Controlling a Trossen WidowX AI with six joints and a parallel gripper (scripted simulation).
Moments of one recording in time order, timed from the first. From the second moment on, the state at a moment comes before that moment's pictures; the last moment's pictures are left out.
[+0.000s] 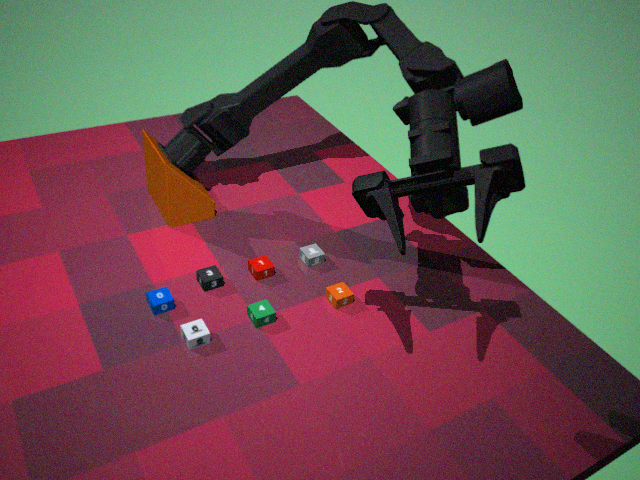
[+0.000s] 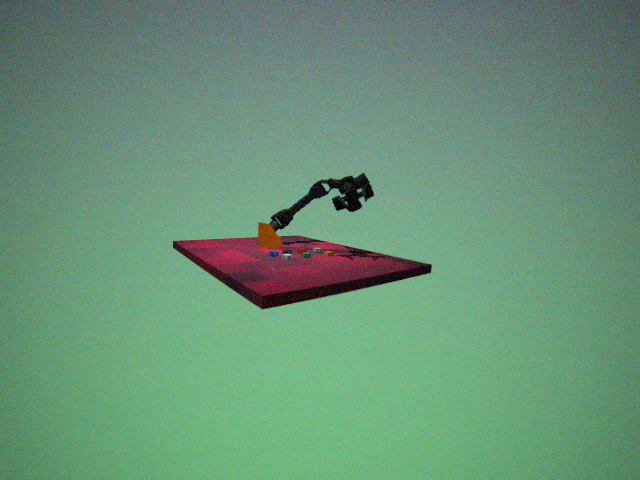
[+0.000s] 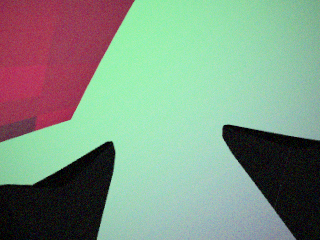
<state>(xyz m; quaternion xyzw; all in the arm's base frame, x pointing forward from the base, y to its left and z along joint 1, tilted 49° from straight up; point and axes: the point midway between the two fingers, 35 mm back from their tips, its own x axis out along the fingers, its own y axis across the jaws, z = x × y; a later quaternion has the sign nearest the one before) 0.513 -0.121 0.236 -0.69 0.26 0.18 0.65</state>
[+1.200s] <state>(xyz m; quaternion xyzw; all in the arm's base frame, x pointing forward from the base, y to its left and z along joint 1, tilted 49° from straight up) 0.235 -0.163 -0.032 0.31 0.62 0.26 0.67</state>
